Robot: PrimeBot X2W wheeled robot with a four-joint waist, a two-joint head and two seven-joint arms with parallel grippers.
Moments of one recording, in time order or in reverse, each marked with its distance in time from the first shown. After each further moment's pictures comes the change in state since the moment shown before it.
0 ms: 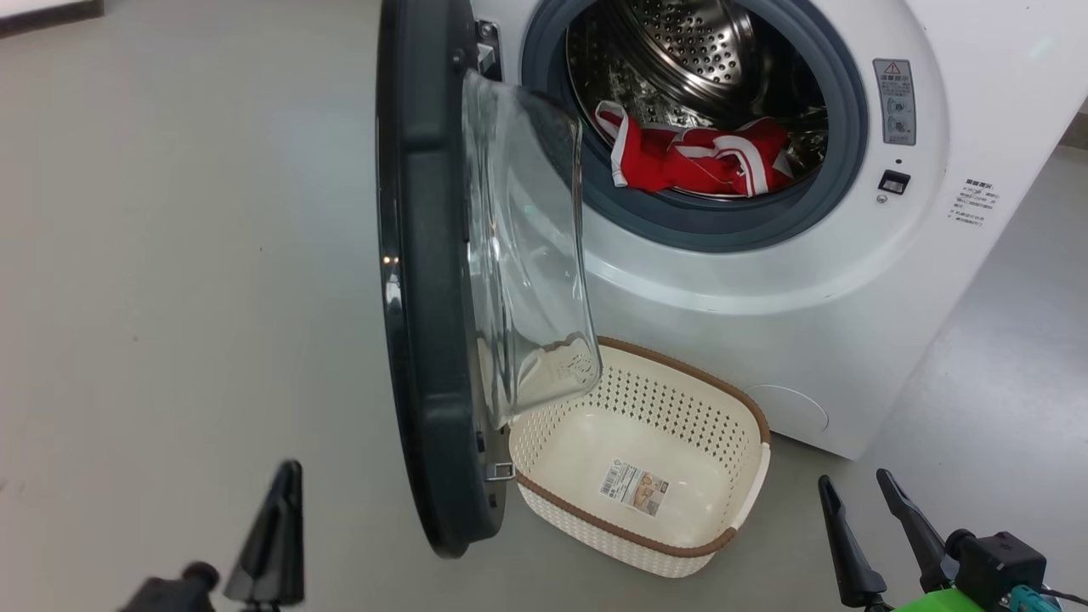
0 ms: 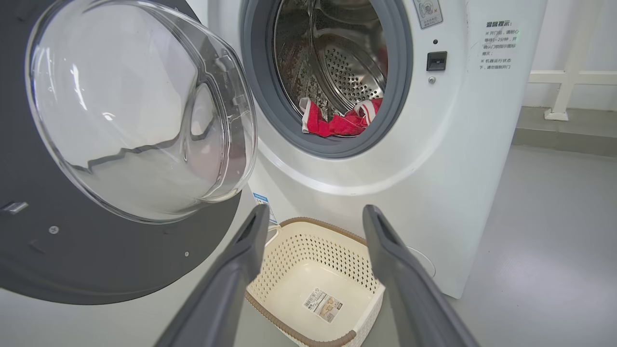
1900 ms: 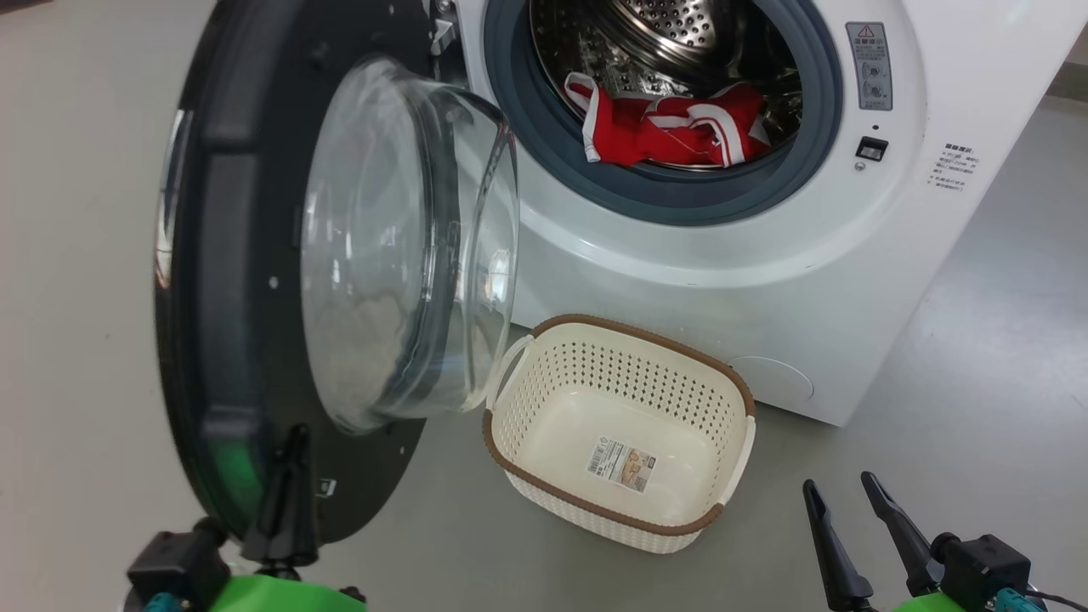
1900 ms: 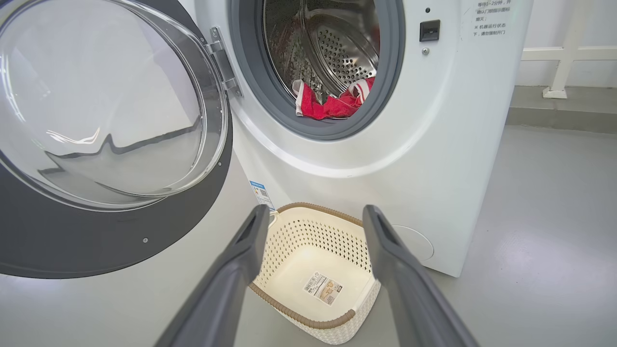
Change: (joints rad) left arm -0.116 -0.006 -0.064 0.086 -0.109 0.065 -0.007; right arm 0.006 0.004 0.026 -0.009 -0.008 0.000 0.000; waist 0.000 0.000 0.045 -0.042
